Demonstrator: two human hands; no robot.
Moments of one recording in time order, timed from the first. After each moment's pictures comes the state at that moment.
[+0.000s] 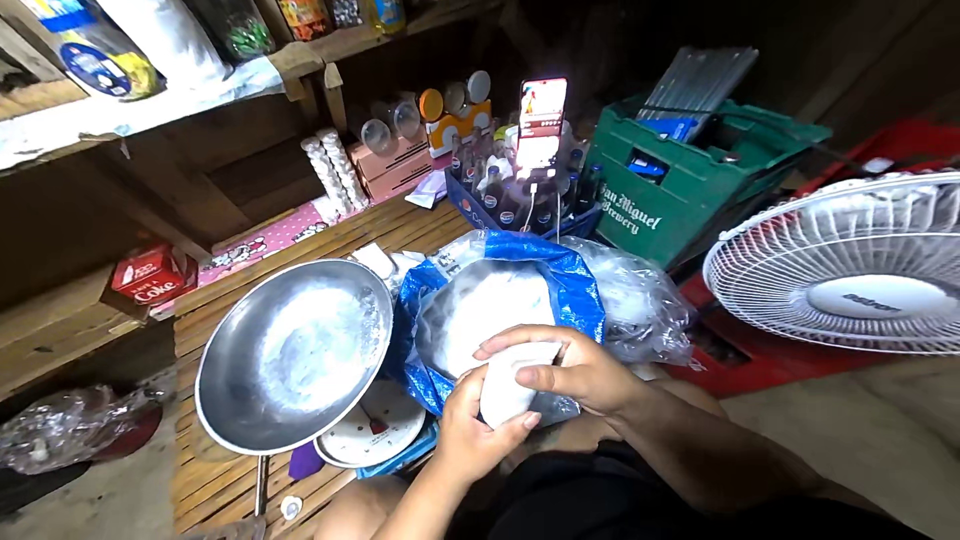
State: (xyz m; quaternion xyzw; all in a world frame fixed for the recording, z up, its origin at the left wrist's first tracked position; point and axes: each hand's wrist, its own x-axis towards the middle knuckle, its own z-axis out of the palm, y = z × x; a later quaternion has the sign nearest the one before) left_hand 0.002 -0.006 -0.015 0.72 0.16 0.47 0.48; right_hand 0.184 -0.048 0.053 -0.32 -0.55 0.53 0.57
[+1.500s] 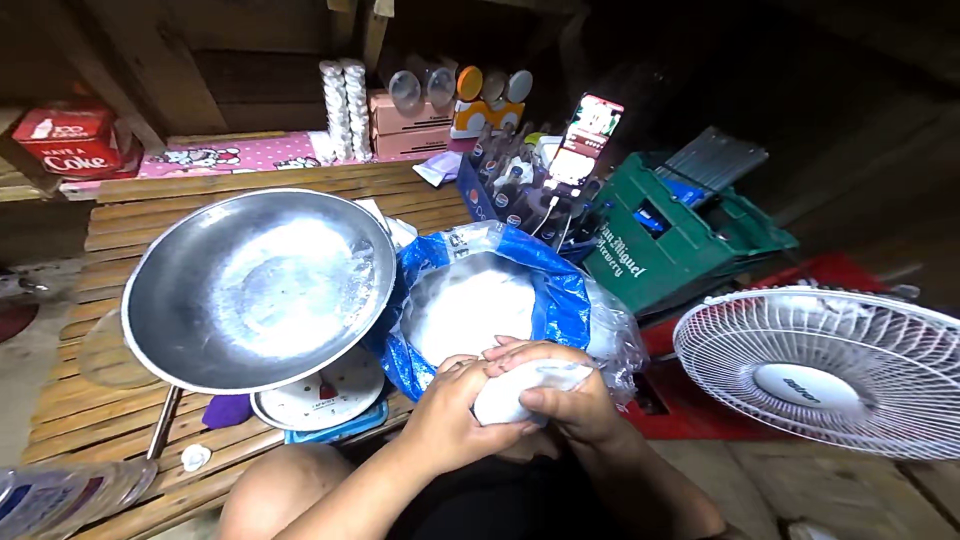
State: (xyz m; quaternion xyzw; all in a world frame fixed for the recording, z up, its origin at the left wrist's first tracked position) left_hand 0.005 -0.002 -0.018 0.80 0.17 0.45 0.37; right_hand 0.183 -0.048 0.033 -0.30 -0.60 0.44 0.59
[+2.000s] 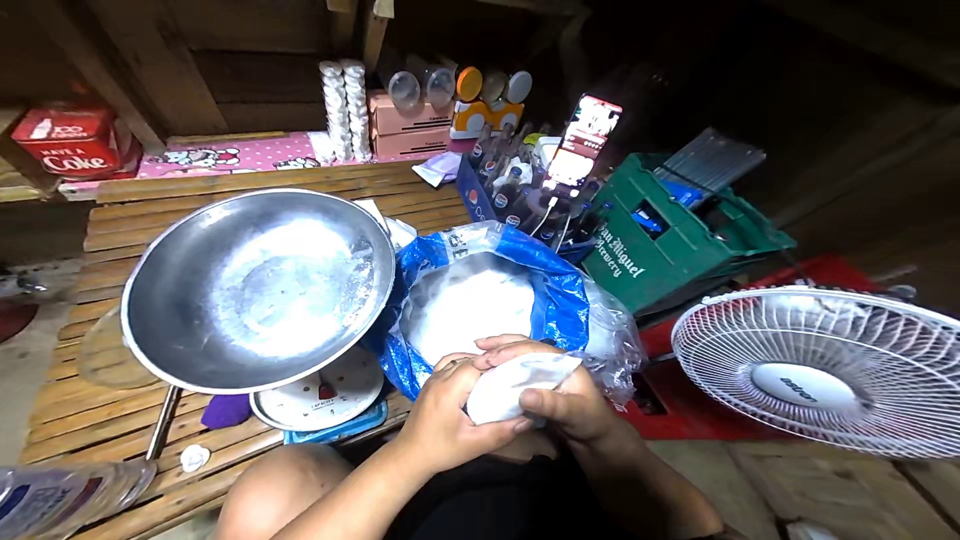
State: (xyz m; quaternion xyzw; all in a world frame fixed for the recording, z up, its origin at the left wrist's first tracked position) left_hand 0.004 -0.002 -0.020 0.75 0.17 0.49 0.41; right_hand 0.183 -0.047 0.029 -0.29 -0.58 0.49 0.58
